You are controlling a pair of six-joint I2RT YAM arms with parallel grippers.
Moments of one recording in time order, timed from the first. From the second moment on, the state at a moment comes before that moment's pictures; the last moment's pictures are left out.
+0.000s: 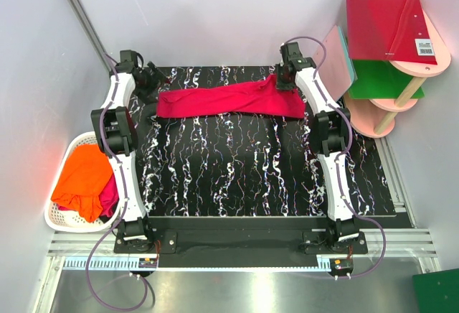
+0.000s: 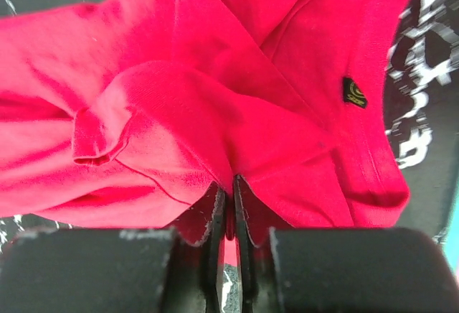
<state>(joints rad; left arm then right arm) 0.14 2.42 2.19 -0.76 0.33 -0.71 0.23 2.55 2.48 -0.87 0.02 0.24</state>
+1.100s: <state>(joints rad) 0.13 2.42 2.07 -0.66 0.41 -0.75 0.22 2.55 2.49 -0.85 0.14 0.25</state>
